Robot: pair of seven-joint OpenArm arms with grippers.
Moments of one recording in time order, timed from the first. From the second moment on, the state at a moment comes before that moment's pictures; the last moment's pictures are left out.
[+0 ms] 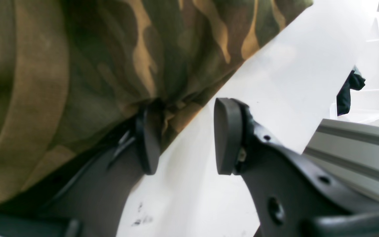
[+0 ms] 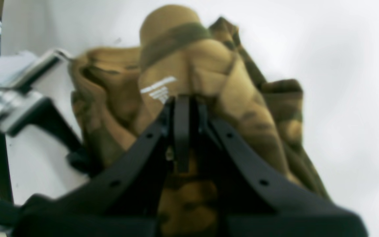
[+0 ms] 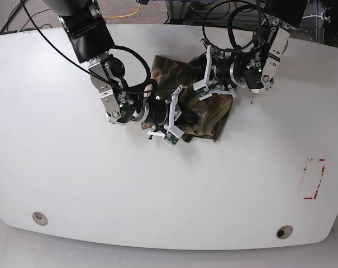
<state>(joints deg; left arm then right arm) 4.3 -17.8 20.0 97.5 -30.0 -39.2 63.4 14.5 9.0 -24.9 73.2 28.9 38.6 -34.7</state>
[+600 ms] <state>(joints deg) 5.2 -17.8 20.1 97.6 -30.3 -39.1 62.9 24.0 11.3 -24.7 72.2 29.1 37.6 -35.8</state>
